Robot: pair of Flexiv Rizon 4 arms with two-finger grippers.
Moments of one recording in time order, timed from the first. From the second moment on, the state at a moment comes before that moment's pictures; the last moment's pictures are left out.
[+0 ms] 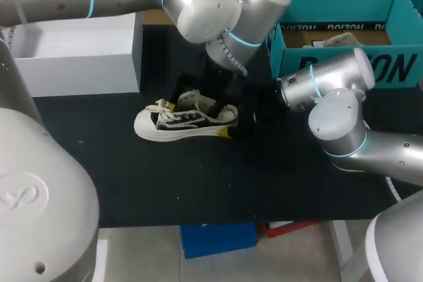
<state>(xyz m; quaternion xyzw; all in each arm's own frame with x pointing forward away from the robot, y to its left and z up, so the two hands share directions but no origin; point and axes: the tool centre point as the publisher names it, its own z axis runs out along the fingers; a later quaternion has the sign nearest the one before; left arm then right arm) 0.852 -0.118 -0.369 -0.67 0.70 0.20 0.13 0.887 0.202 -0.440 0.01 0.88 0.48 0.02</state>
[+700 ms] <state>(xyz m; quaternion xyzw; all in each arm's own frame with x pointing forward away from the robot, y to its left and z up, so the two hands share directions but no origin) 0.869 -0.116 -0.376 -0.66 0.71 0.19 0.14 0.887 0.202 -0.440 0.01 0.88 0.48 0.02</state>
